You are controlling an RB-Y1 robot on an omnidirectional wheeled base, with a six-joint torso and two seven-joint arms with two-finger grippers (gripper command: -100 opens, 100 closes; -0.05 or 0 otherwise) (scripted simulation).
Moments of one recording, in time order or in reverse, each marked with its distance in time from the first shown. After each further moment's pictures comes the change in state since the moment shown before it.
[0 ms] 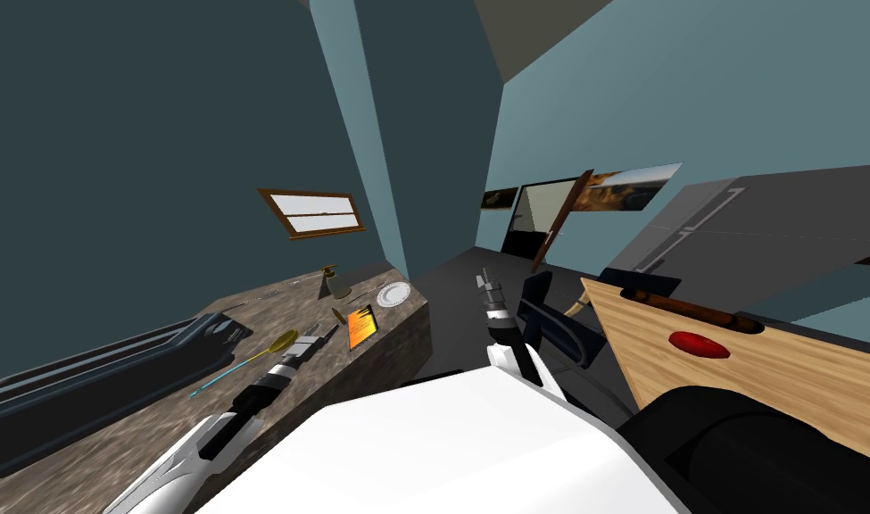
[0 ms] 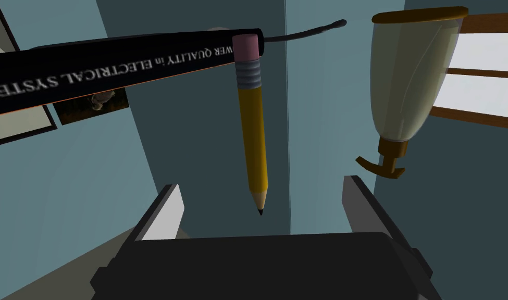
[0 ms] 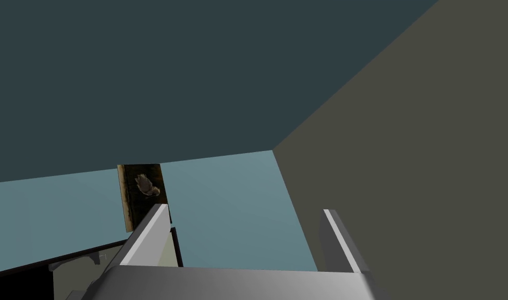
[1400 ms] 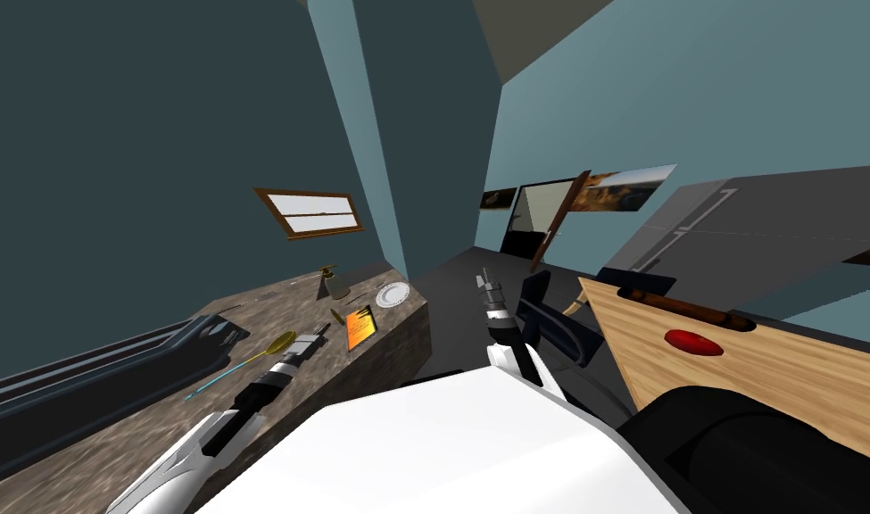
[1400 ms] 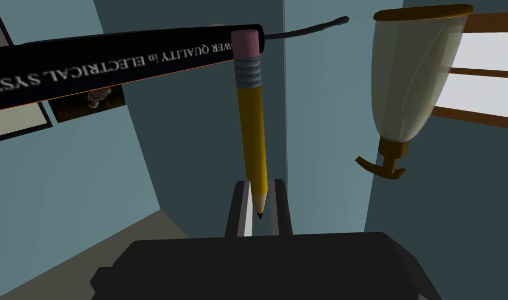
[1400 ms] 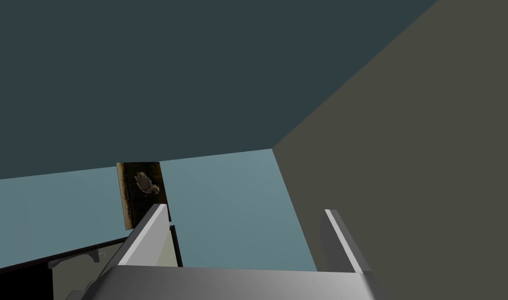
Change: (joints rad) left arm -0.006 -0.004 0.003 -0.008 0.005 0.019 0.005; right arm 0.000 0.000 0.000 0.000 0.000 0.000 0.000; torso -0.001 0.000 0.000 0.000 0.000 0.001
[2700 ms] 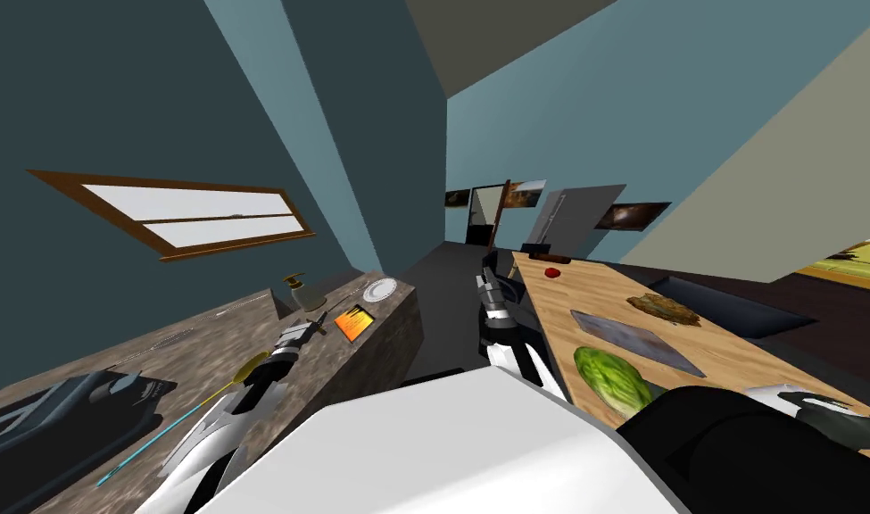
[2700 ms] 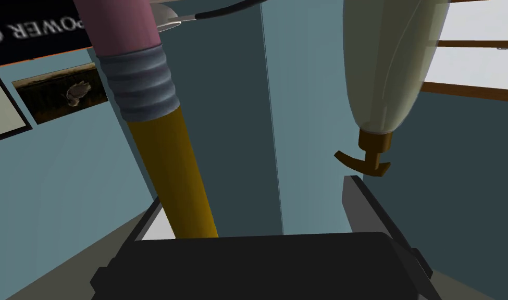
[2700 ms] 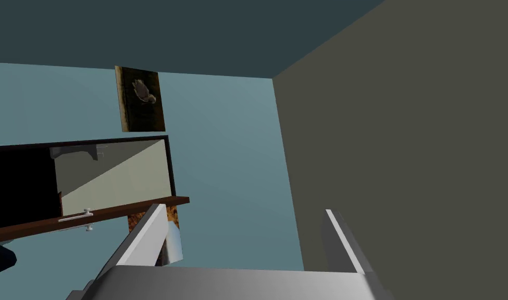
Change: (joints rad) left arm -0.188 -0.050 0.172 0.155 0.090 0.206 -0.218; right arm 0.000 0.000 0.000 0.000 0.000 0.000 0.000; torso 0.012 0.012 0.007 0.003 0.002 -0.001
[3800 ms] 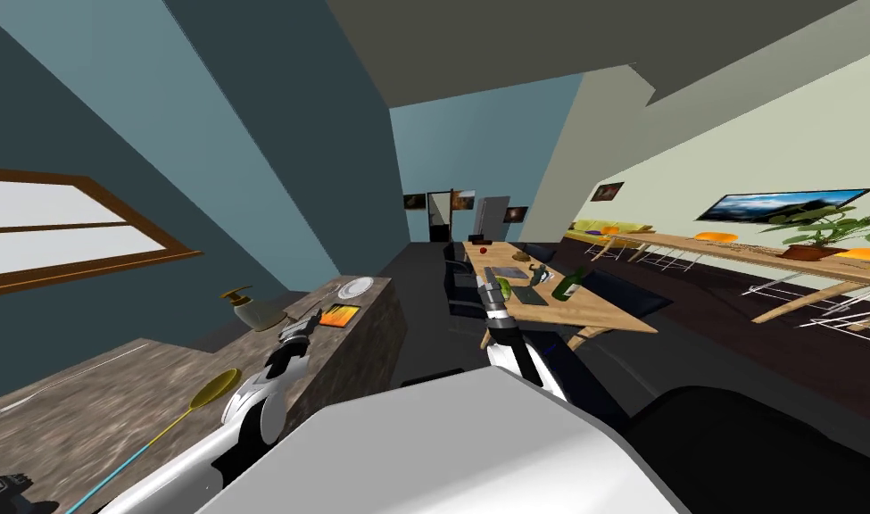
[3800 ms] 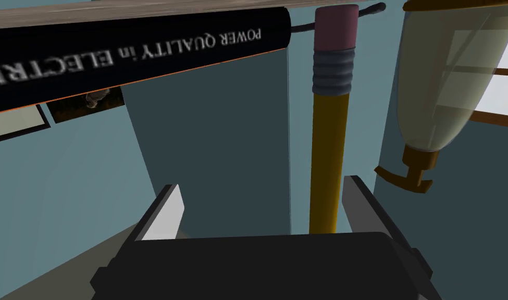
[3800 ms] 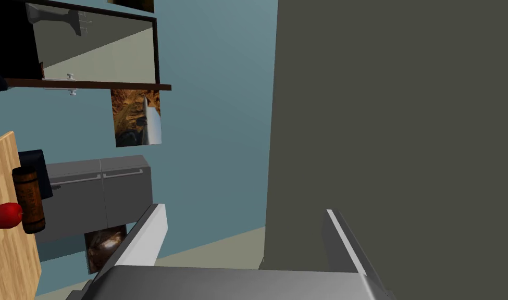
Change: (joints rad) left arm -0.196 -0.064 0.201 0.145 0.097 0.237 -0.282; right arm 0.000 0.000 0.000 0.000 0.000 0.000 0.000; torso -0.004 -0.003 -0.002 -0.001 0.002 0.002
